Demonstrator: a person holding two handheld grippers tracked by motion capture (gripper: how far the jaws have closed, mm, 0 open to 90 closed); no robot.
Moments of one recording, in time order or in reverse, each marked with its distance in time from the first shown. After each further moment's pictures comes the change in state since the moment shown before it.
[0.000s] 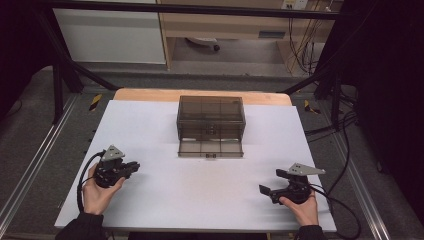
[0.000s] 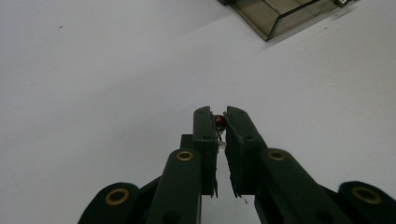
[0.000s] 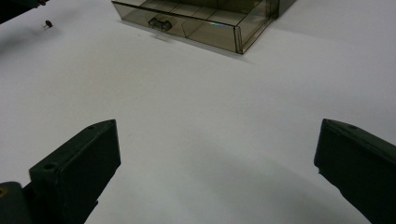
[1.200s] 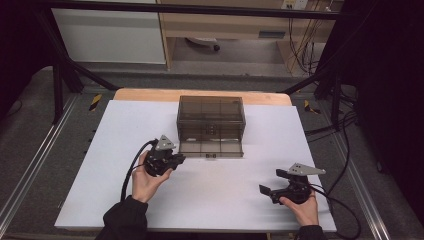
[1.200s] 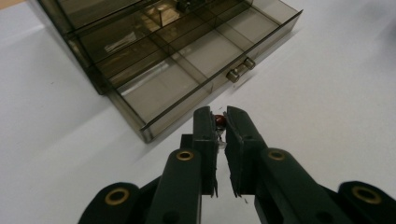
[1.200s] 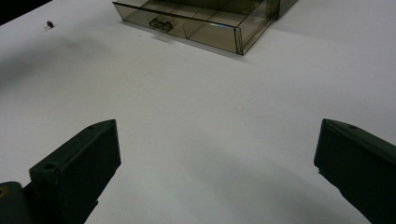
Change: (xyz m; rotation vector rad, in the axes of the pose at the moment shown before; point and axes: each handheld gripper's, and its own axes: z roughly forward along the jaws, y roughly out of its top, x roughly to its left) left arm -0.090 0.076 0.060 -0.016 -0.129 0.115; right arm 0.000 0.000 -0.001 -0.002 0.001 -0.002
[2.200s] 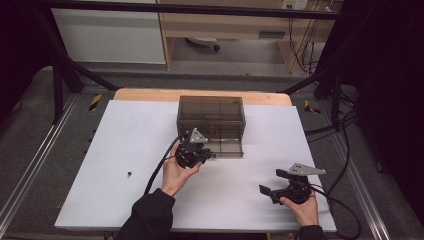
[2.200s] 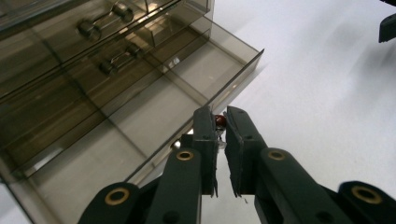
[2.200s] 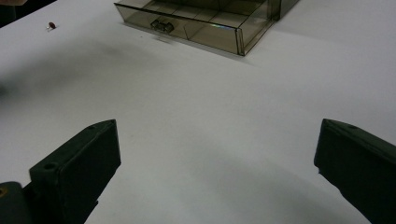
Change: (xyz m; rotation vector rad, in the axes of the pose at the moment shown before) left arm -0.037 0.049 0.054 0.006 -0.053 0.056; right arm 0.000 0.000 0.000 -0.004 0.004 0.002
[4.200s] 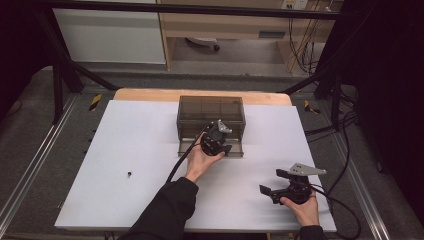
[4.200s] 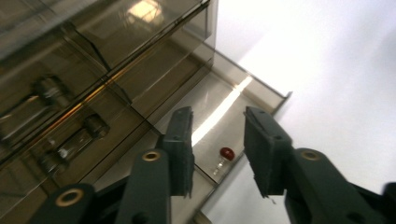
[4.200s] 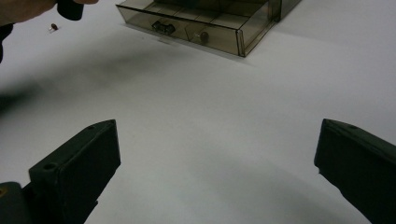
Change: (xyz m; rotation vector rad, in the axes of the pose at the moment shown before) left arm -0.004 0.038 0.062 0.056 0.016 0.038; right arm 0.000 0.000 -0.001 -0.002 0.006 -0.001
